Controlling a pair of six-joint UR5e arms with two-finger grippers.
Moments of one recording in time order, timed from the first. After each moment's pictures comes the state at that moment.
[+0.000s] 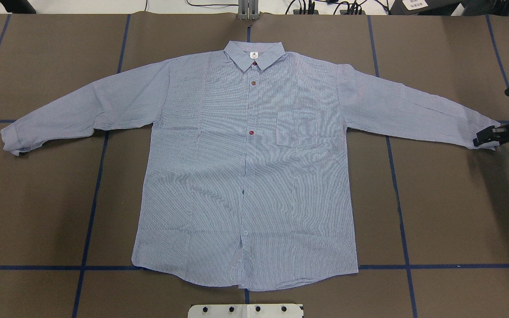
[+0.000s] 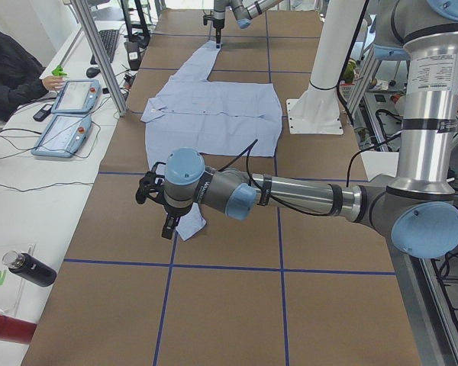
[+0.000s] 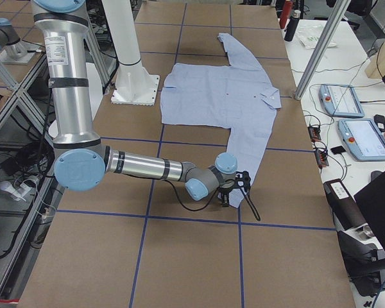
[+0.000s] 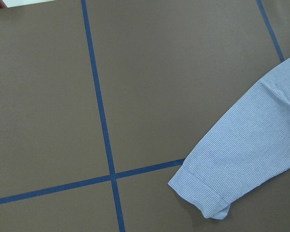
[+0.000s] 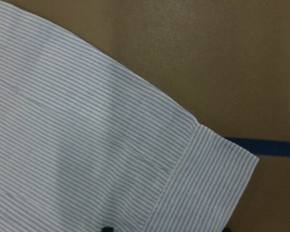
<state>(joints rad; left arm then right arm) -1.57 -1.59 -1.68 -1.86 -2.43 -0.10 1.13 -1.50 1.27 -0.82 2.24 0.60</state>
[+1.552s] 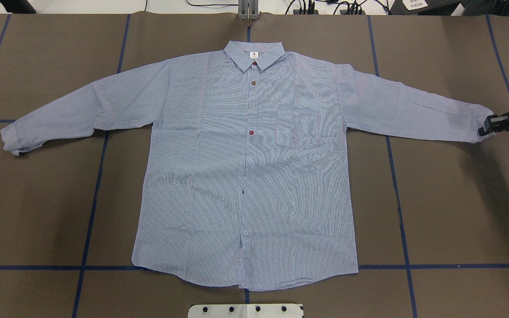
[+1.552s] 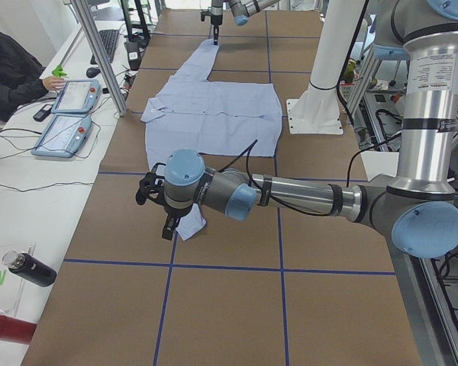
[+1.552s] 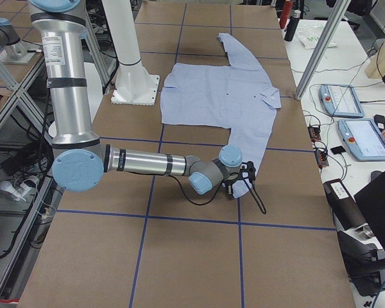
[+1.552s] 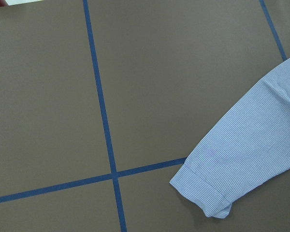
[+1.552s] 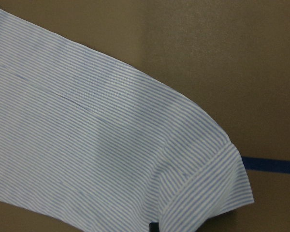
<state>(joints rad) -1.57 -1.58 -1.67 -1.86 -2.43 -0.10 1.19 -1.49 1.35 -0.84 2.34 0.60</state>
